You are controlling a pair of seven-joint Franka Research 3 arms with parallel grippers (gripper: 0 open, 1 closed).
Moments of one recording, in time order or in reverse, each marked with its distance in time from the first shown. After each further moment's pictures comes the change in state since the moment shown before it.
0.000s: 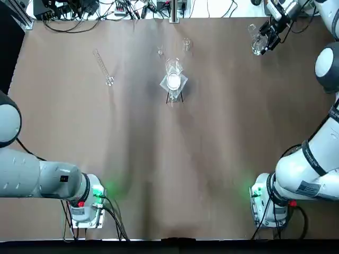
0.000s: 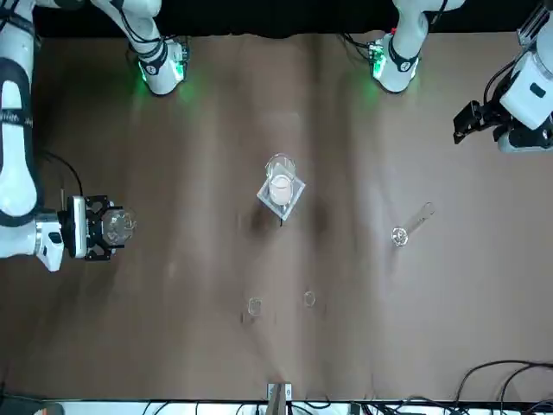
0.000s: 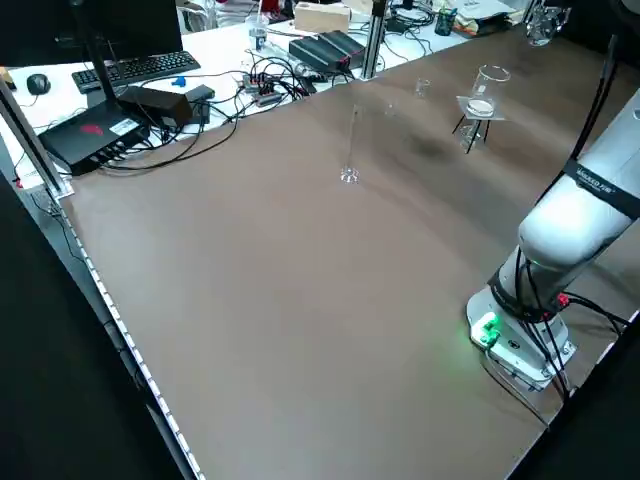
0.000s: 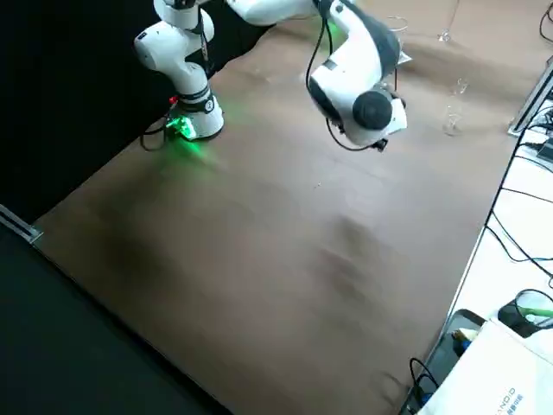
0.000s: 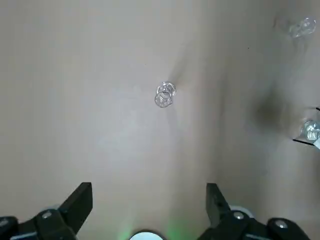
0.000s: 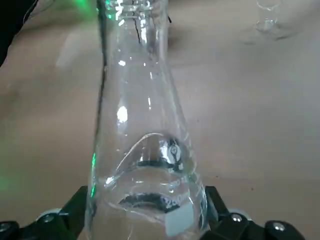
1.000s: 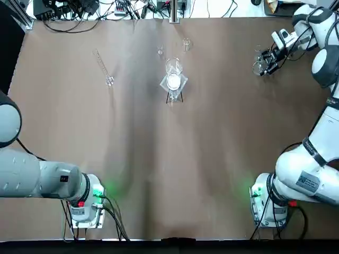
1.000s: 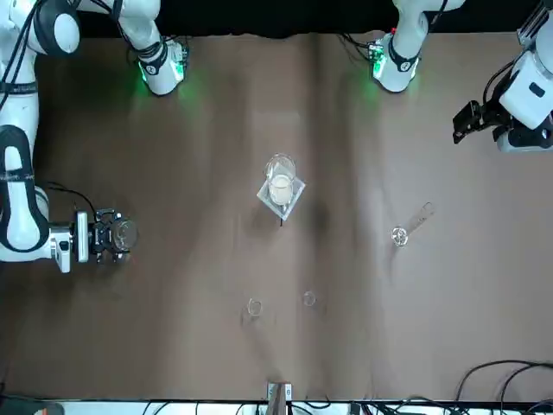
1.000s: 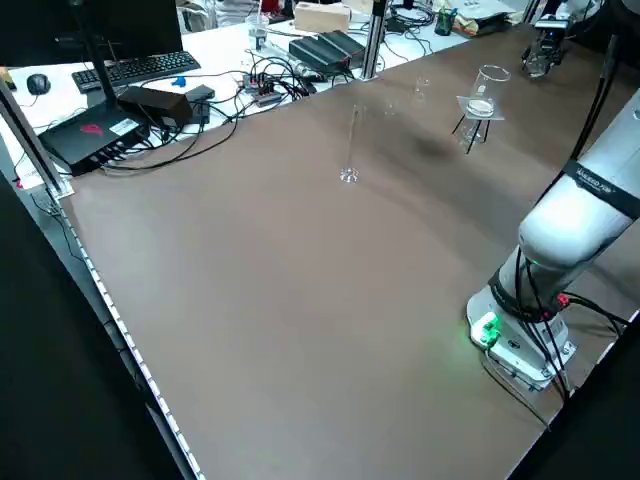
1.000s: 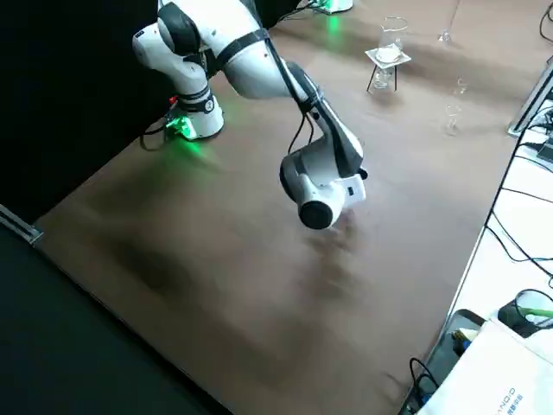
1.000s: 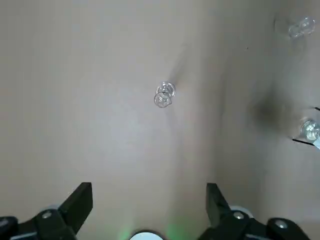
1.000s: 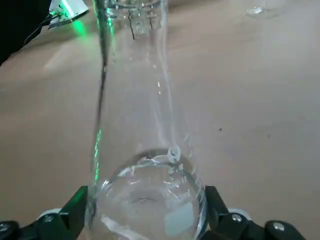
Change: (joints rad) left arm 0.000 0.000 -0.002 0.001 0.000 0.000 0.000; right arm -0.151 0.255 0.000 0.000 0.165 0.031 -0.263
